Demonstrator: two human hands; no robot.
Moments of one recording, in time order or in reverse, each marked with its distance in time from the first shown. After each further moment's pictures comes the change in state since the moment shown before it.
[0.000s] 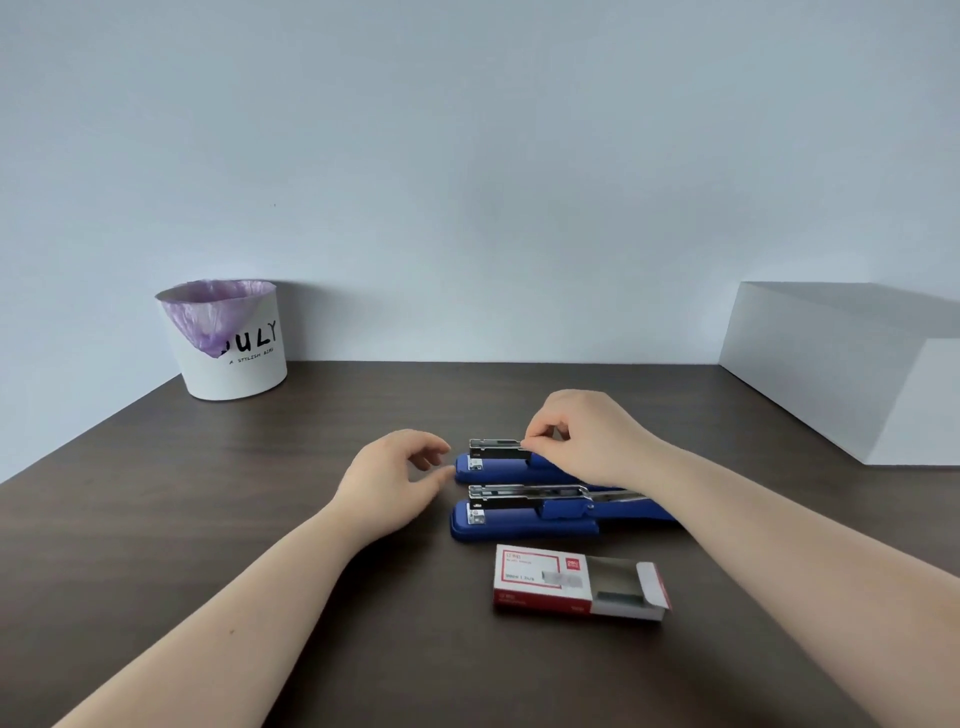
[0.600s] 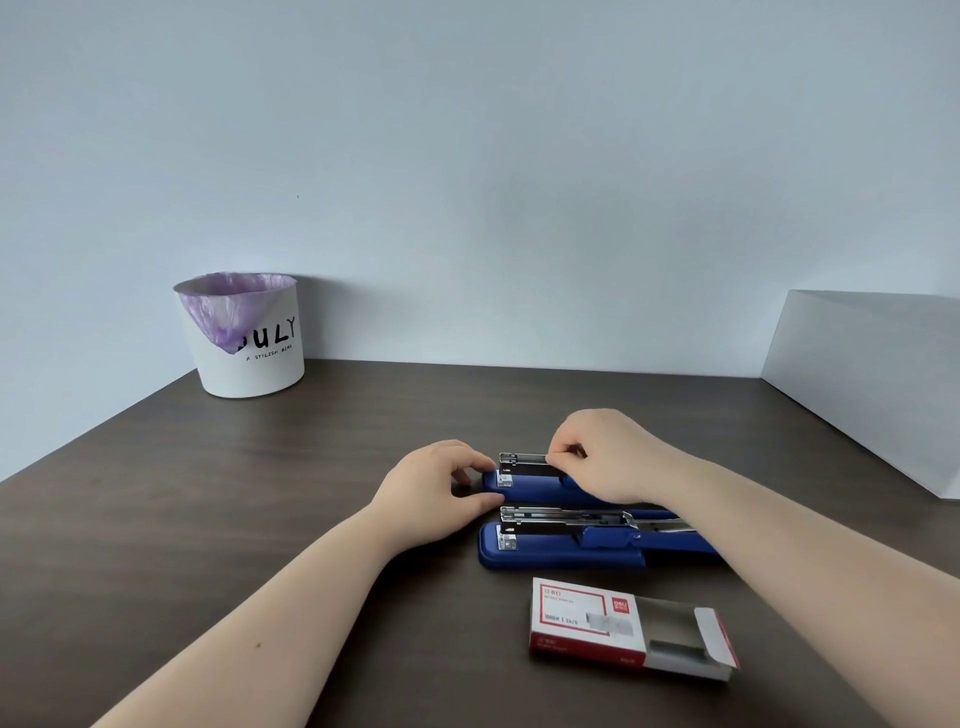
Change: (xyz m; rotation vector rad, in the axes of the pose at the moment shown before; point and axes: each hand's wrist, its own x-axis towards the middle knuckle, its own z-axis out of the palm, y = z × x) left_hand 0.022 -0.010 0.014 0.020 -0.140 0.065; right_hand 0.034 0.012 0.024 -0.149 -0.157 0.047
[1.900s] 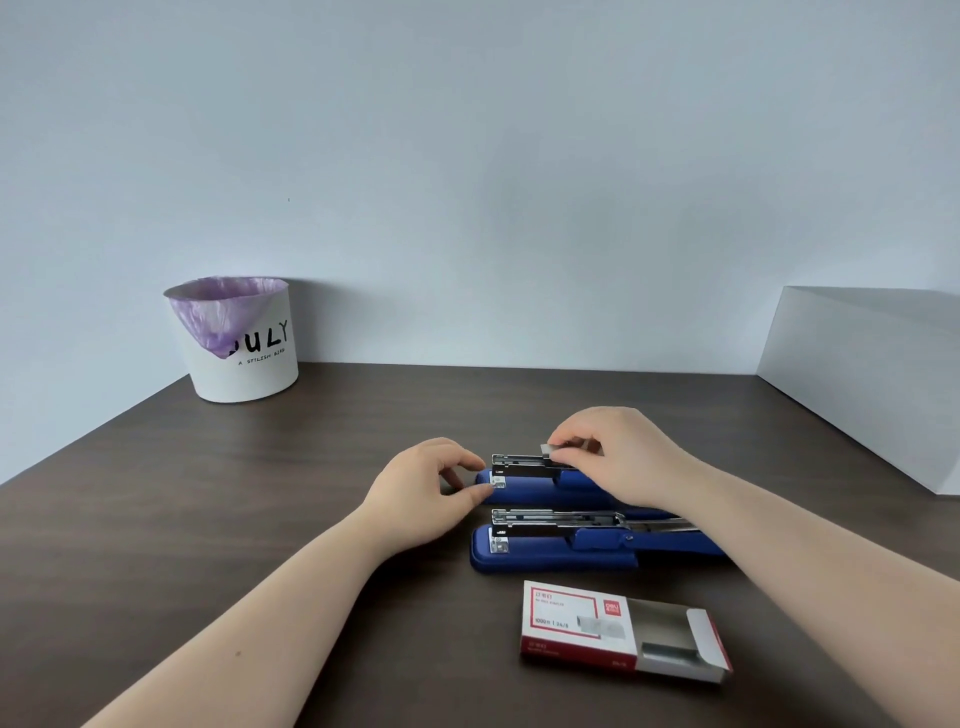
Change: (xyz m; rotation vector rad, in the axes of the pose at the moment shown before) left_hand -0.002 0.005 -0.003 -0.038 0.059 -0.019; right_hand -0.011 0.016 0.001 0.187 0.180 -0.045
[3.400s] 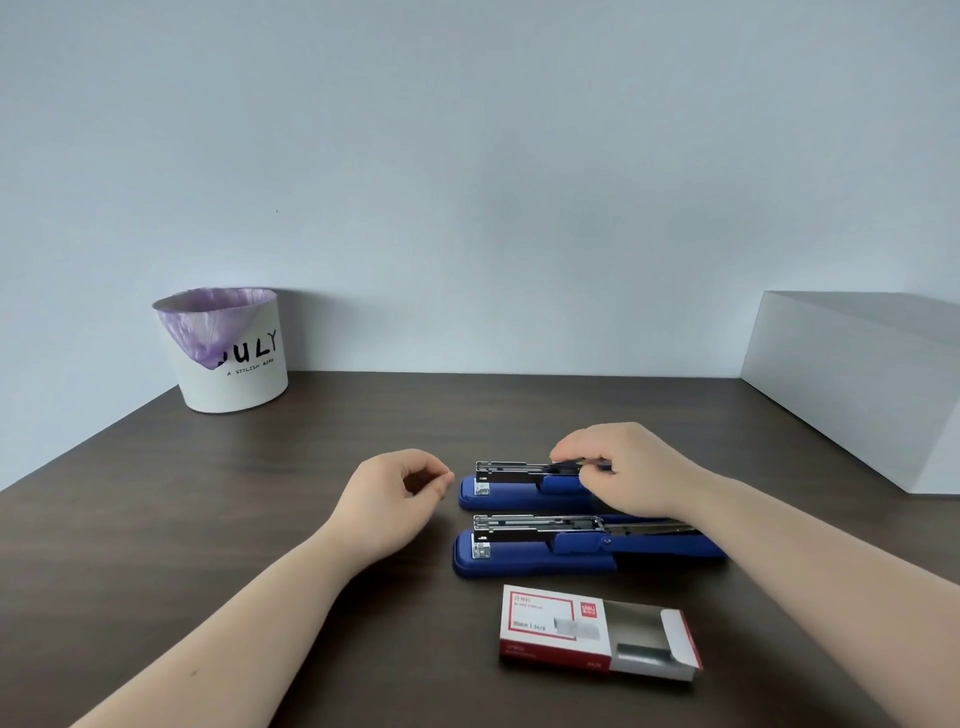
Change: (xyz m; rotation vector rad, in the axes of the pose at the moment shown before) left_hand -0.010 0.002 -0.008 -0.104 0.112 -0.119; right_hand -0.013 0.027 -0.008 -0.004 -0.107 -0.009
